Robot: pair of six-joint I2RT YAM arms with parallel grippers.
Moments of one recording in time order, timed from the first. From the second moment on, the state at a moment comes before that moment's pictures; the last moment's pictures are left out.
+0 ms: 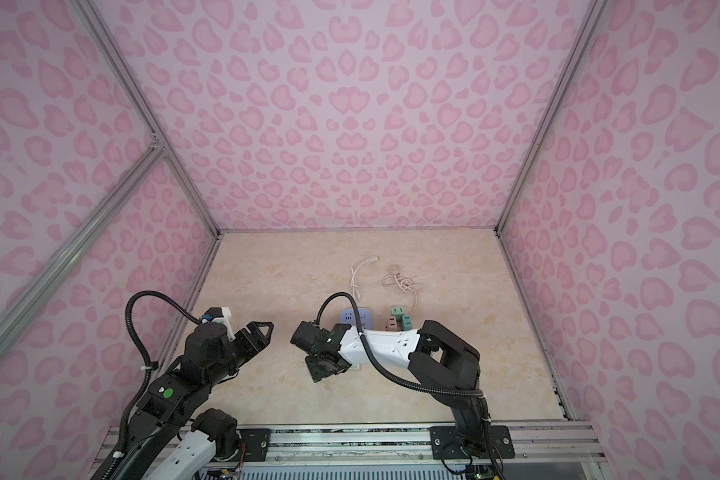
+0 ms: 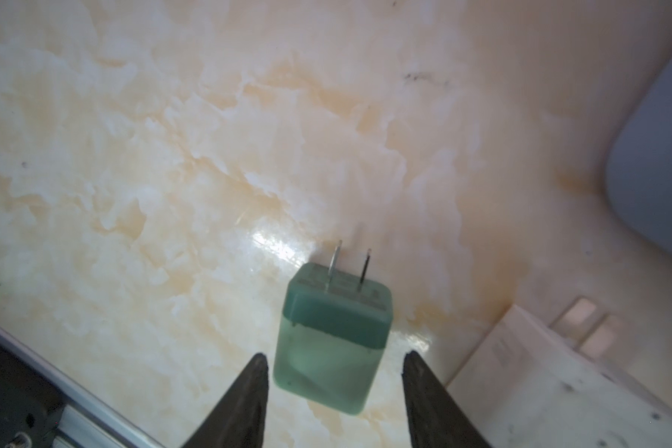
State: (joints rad) left arm -0.40 0.53 0.58 -0.66 -0.01 -0.90; right arm 1.21 1.94 1.33 -0.61 0.01 0.63
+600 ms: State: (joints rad) left arm -0.40 0.54 0.54 -0.65 0.00 -0.90; right arm 1.20 1.99 1.36 -0.62 -0.03 0.62
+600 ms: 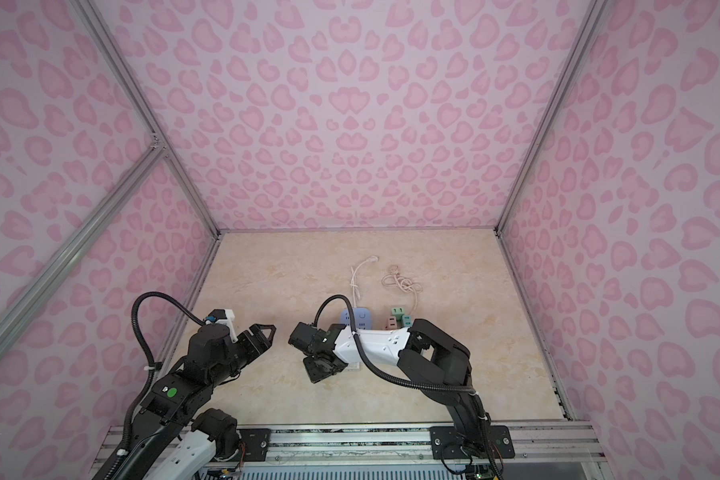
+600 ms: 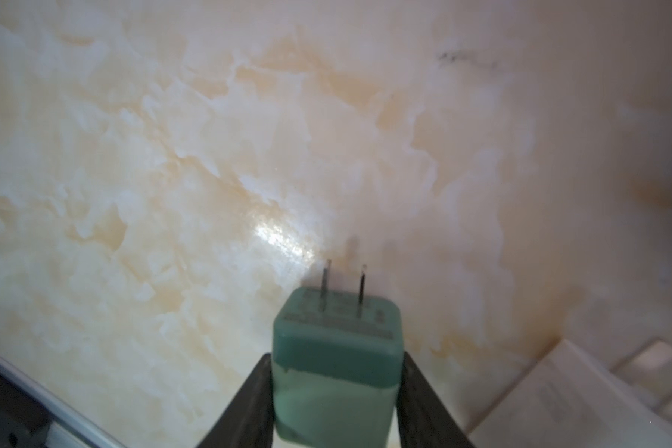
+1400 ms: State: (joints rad) left arm -0.40 0.55 0.54 -0.64 0.02 -0.90; right arm 1.20 2.00 1.36 -0.60 -0.04 0.61
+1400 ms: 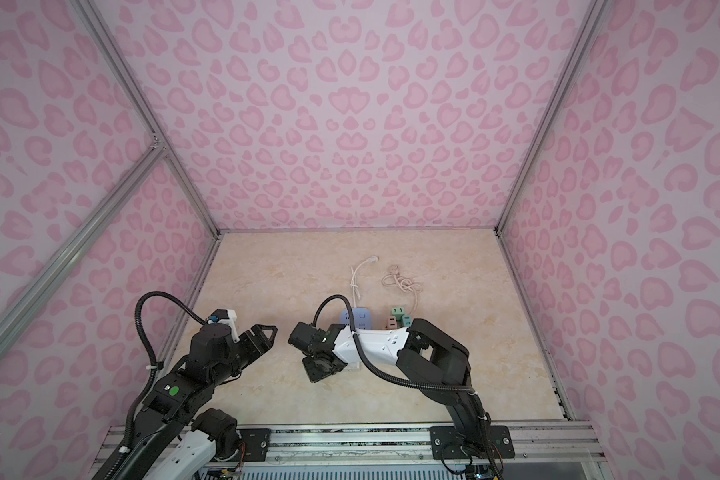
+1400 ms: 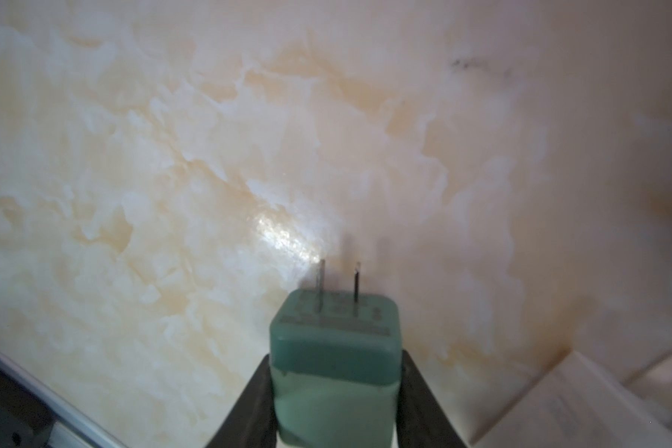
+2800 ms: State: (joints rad) left arm -0.55 0.99 0.59 -0.19 0.69 -0.93; right arm 1.04 1.41 1.11 -0.66 -0.16 0.23
